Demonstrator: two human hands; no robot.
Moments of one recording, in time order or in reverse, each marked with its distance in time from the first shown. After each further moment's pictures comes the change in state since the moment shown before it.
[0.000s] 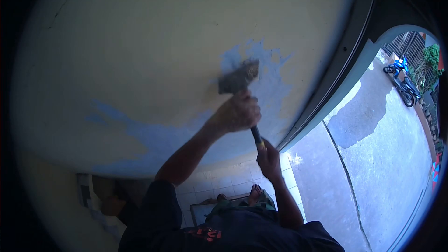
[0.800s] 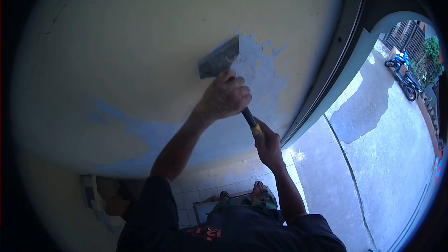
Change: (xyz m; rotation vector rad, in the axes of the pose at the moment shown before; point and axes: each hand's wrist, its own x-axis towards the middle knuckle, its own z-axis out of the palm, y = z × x) left_hand 0.007 -0.014 -0.029 0.100 0.057 -0.070; right_hand 0.019 -0.036 -0.009 -0.094 -0.005 -0.086
